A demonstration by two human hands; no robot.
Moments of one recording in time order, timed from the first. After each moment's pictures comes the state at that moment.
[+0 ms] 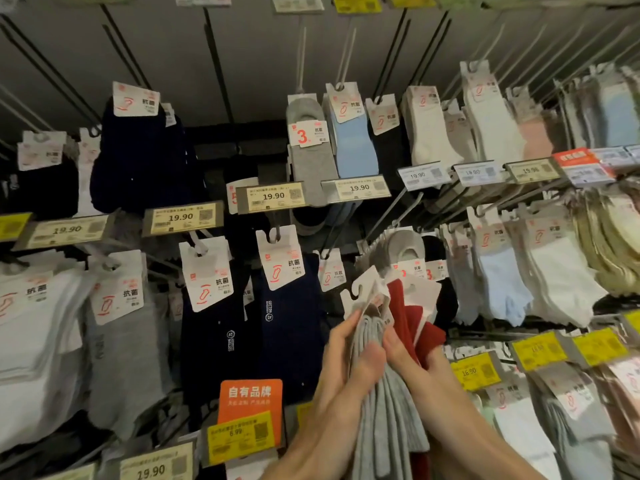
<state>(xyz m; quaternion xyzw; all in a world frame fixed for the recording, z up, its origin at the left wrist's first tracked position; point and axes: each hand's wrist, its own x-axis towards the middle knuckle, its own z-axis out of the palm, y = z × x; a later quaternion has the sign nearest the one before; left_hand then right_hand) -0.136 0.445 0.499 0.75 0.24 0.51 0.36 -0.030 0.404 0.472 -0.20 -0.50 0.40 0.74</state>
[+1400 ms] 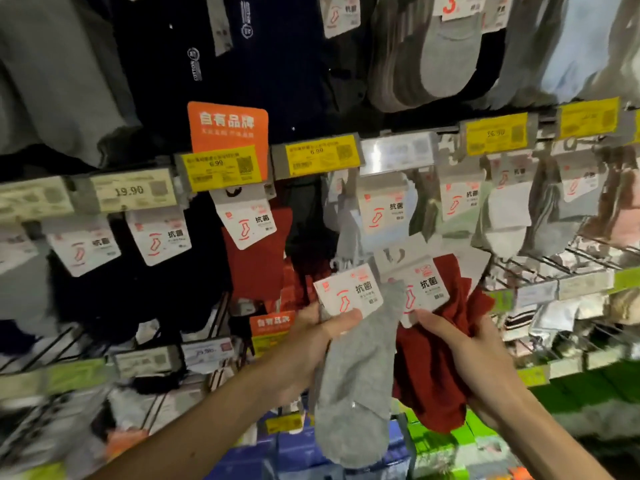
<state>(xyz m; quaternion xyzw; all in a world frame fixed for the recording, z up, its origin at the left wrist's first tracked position) -0.173 0.418 0.288 0.48 0.48 0.37 0.63 0.015 0.382 0.269 -0.47 -0.33 0.49 0.65</state>
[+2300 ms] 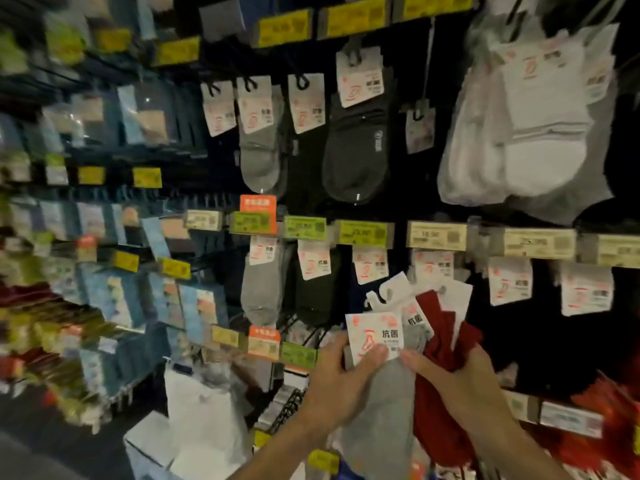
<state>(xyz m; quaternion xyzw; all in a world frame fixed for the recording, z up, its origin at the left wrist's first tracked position) -0.650 0.295 0.303 0.49 0.53 0.59 0.36 -0.488 0.337 0.314 -0.39 -0.57 0.51 0.51</state>
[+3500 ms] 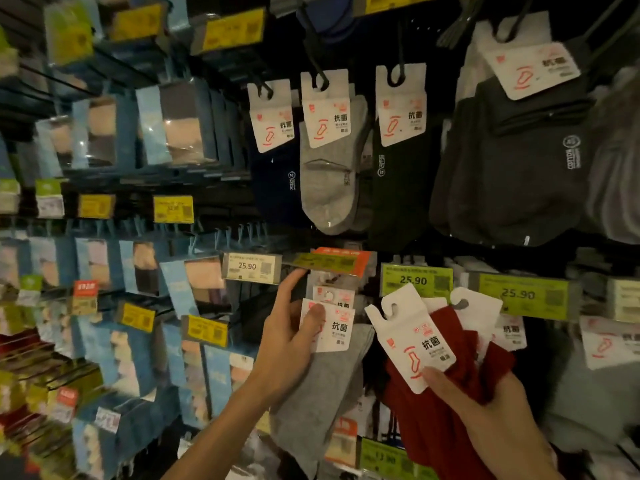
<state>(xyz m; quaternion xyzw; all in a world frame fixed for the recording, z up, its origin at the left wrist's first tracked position) -0.914 0.390 0.362 0.58 0.50 0.64 0.14 -0.680 0.423 0.323 -0.35 -0.54 0.50 0.57</state>
